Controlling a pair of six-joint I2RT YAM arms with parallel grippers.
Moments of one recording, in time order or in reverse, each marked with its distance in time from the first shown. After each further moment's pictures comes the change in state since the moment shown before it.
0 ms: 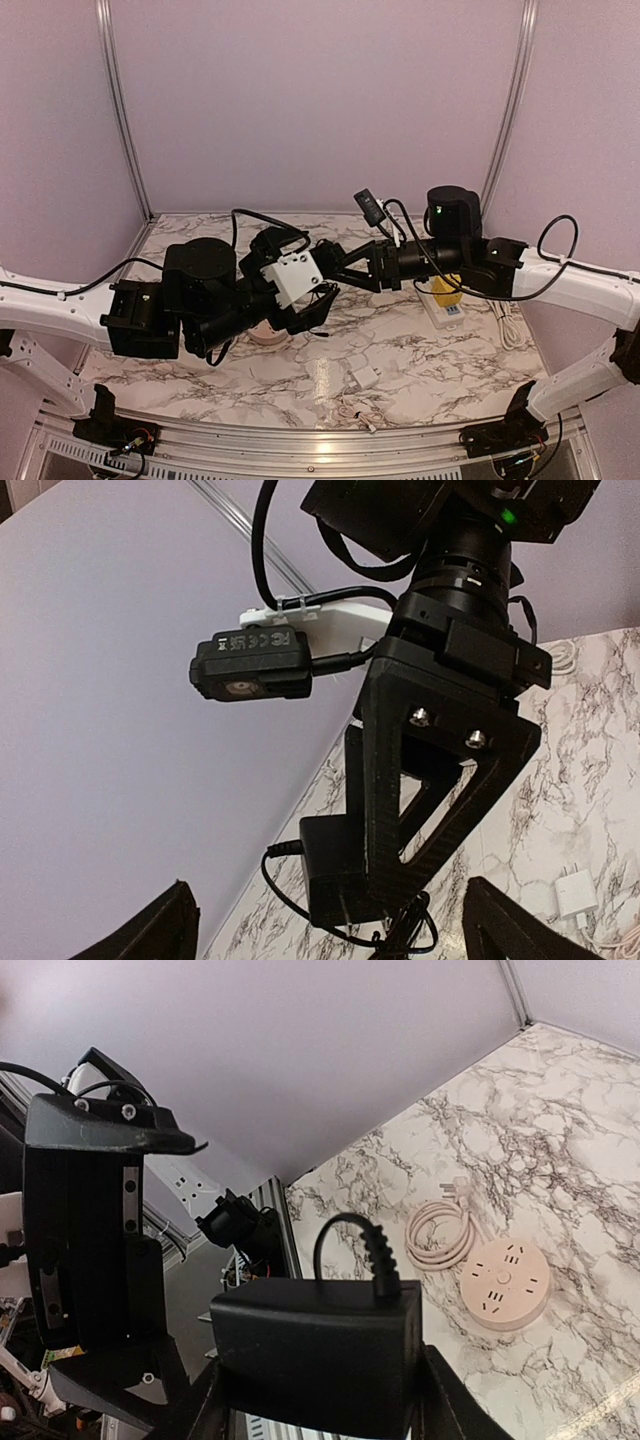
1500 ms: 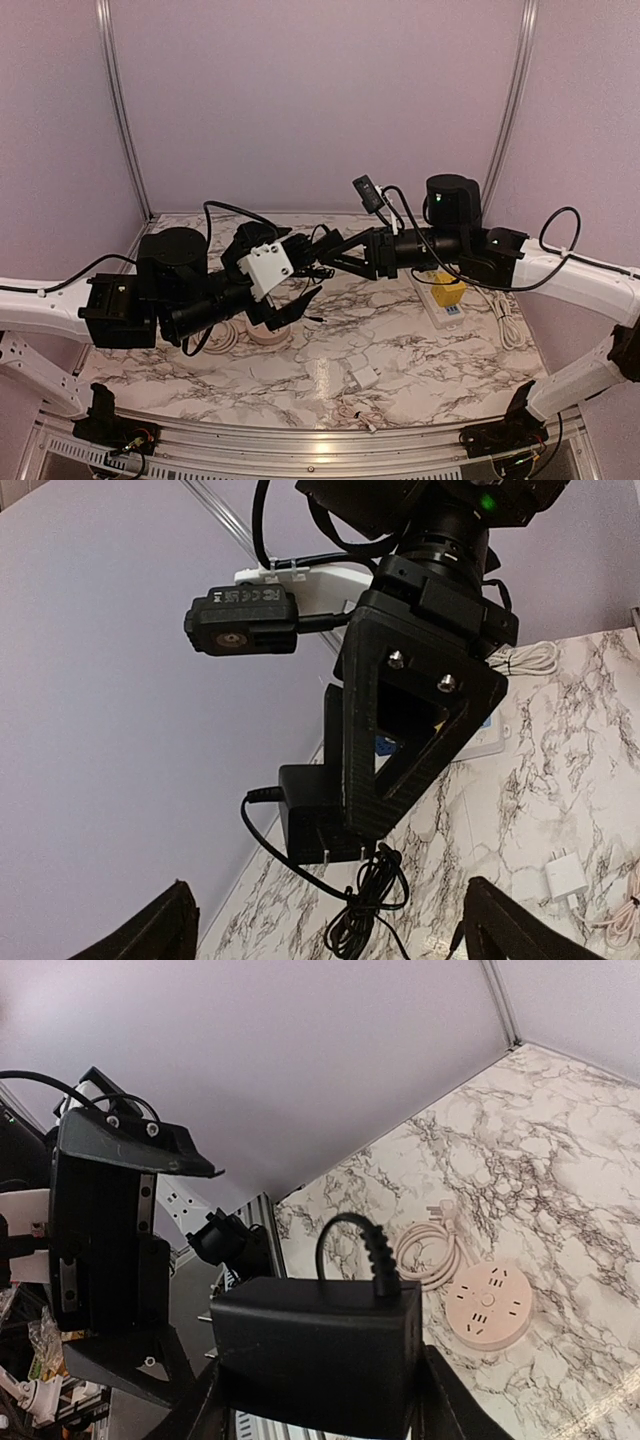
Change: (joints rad) left arm 0.056 -0.124 -0.062 -0.053 0.108 -0.034; right arm 0.002 0.026 0.077 -0.032 0.041 -0.017
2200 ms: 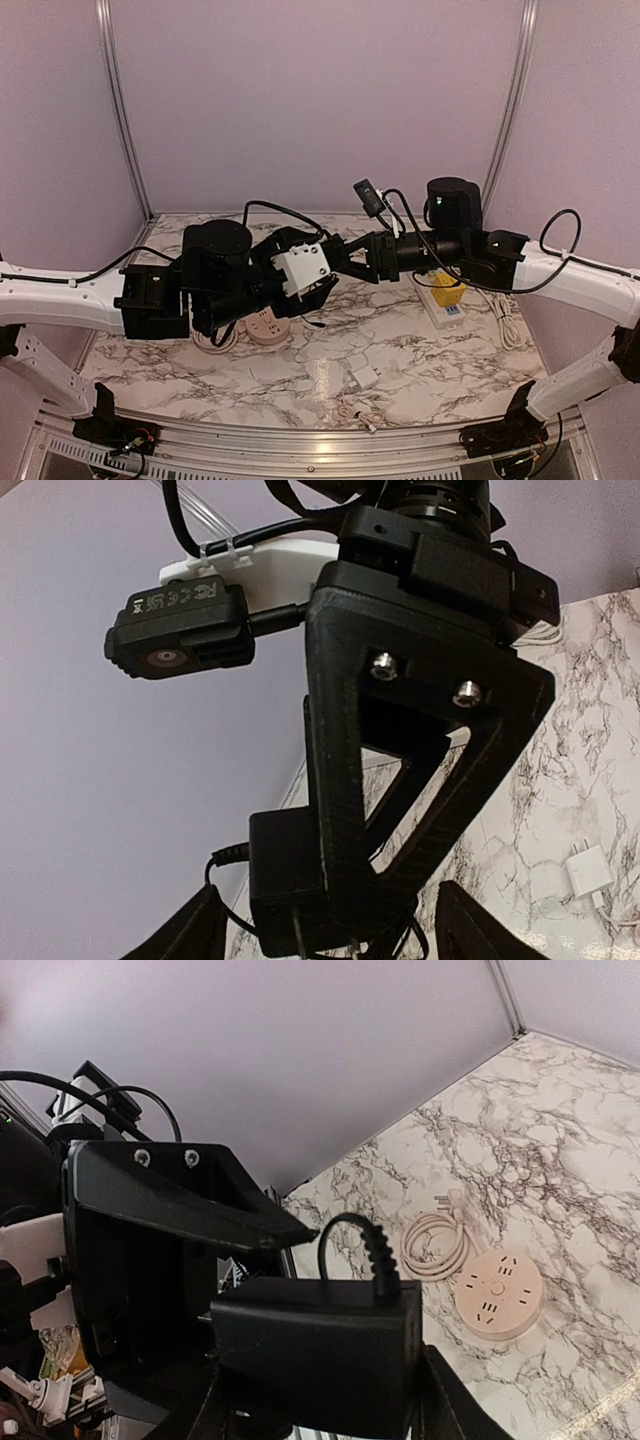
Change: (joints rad) left arm 0.050 0.161 0.112 -0.023 0.040 0.066; right arm 0.000 -0.011 -0.019 0.000 -0.016 0.023
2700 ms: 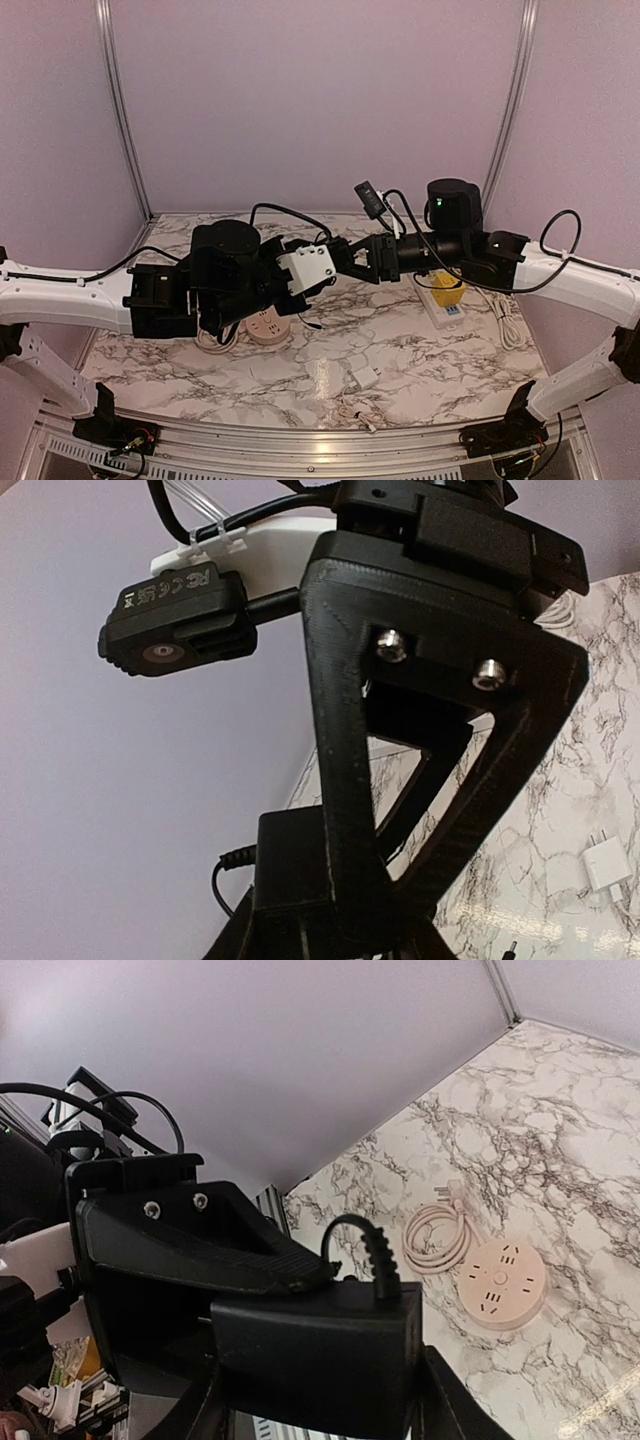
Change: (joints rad) left arm 0.007 0.035 0.014 0.005 -0.012 0.028; right arm -0.002 -0.003 -0.008 -0.006 -0.002 0.026
